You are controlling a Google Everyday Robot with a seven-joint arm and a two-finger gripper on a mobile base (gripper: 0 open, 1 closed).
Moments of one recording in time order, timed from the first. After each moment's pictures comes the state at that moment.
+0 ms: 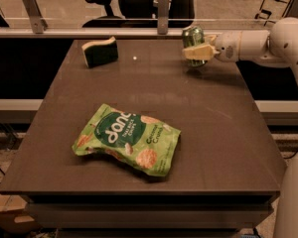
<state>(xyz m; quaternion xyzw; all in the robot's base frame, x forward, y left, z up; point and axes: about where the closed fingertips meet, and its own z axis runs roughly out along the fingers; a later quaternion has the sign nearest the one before) 0.750 -0.155 0.873 -0.39 0.69 0.34 0.51</state>
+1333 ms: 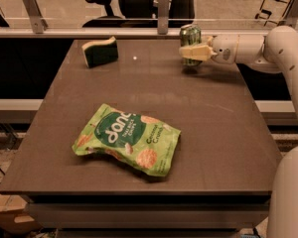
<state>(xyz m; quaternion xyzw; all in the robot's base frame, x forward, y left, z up) 0.754 -0.146 0.871 -0.38 0.65 0.39 0.53</state>
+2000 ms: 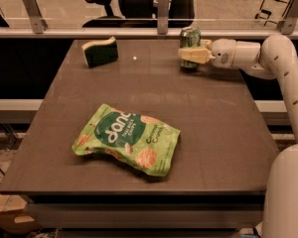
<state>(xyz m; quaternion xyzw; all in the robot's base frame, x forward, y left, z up) 0.761 -0.142 0.850 -0.37 0.64 0.42 0.53</state>
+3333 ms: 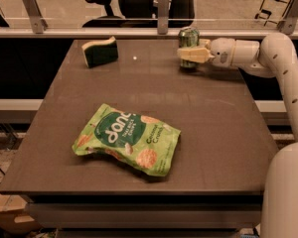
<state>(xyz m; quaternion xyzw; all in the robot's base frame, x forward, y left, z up) 0.761 -0.140 0.857 -0.37 0.64 0.42 0.53</state>
